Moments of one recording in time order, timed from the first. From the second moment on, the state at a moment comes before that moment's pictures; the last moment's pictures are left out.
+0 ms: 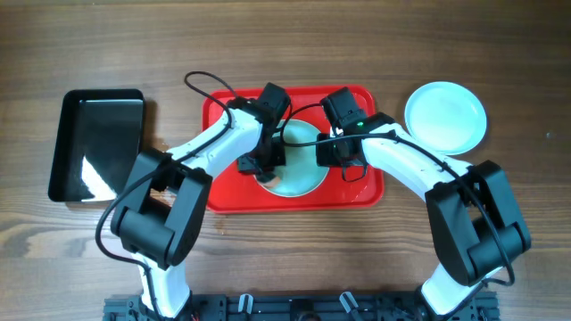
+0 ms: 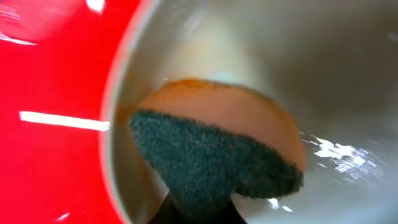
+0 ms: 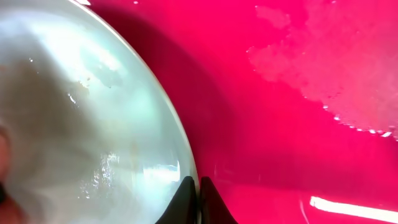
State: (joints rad) left arm -0.50 1.98 1.30 -0.90 0.05 -0.60; right arm 0.47 1.84 1.10 -0.56 -0.08 0.47
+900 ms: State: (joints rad) left arm -0.45 1.93 1.30 -0.51 -0.40 -0.53; right arm 0.47 1.84 1.11 -0.57 -0.08 0.49
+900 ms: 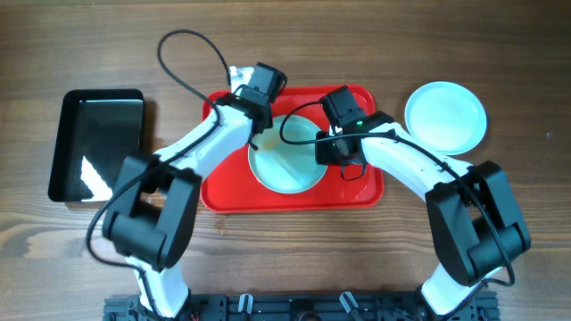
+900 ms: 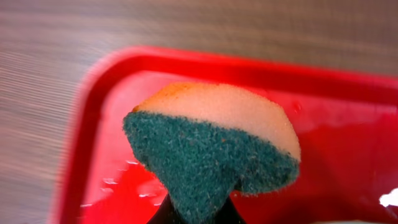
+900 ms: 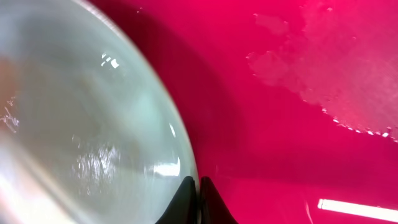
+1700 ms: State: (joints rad) left arm -0.31 1.74 1.23 -0.78 0.02 -0.53; right arm 0.51 1.75 1.44 -0.69 0.67 0.05
